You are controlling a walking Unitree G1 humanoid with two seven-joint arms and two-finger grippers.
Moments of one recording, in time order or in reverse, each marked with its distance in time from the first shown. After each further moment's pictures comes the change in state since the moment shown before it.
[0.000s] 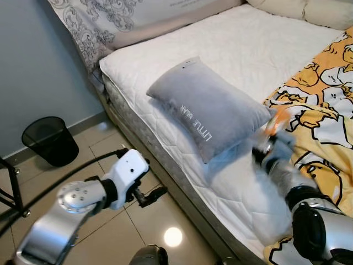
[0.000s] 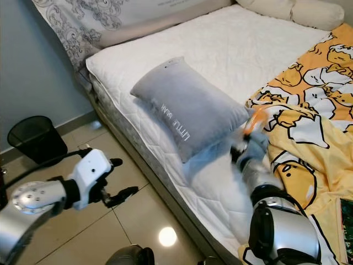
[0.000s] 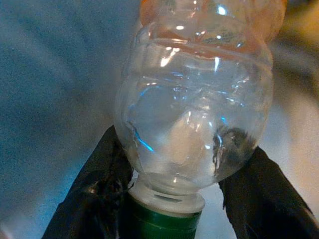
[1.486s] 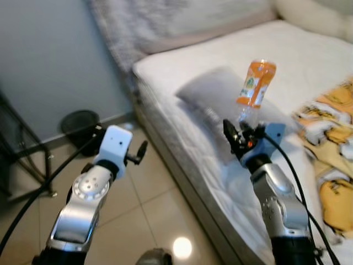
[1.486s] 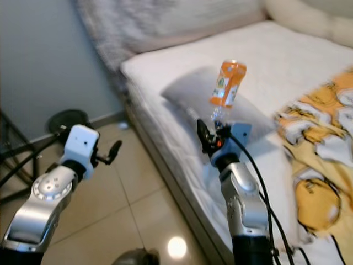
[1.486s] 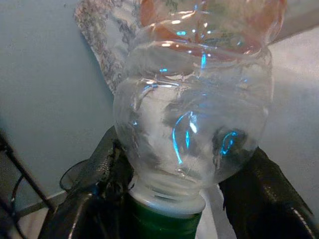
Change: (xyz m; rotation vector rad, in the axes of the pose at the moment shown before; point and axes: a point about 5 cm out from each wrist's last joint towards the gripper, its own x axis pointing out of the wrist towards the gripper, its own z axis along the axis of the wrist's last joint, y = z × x) left arm 0.015 0.049 -0.004 -0.111 -0.137 0.660; right arm -0.082 0.089 -0.001 -0.090 -0.382 0.482
